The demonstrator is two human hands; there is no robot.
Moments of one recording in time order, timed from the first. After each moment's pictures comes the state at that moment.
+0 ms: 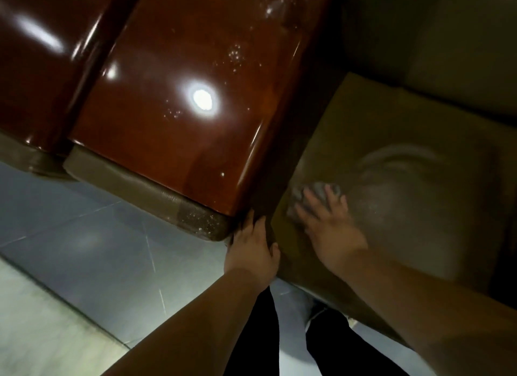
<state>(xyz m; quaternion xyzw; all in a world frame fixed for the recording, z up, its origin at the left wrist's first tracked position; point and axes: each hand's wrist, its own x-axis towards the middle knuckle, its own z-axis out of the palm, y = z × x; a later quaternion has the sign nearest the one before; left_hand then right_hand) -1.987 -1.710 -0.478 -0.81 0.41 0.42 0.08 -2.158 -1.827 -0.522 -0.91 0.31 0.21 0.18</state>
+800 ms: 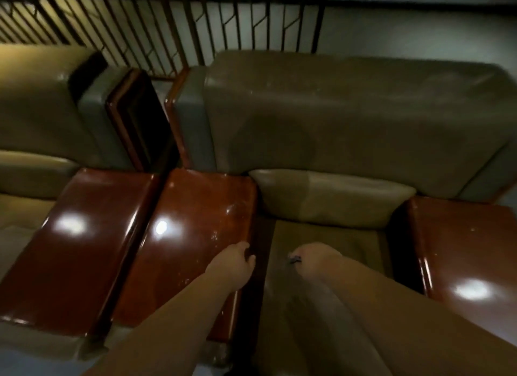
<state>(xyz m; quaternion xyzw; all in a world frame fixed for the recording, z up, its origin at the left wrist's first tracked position) -1.901 -1.916 -0.213 -0.73 0.56 0.39 0.04 -2.135 -1.979 -0.211 -0.74 0.52 0.26 0.34</state>
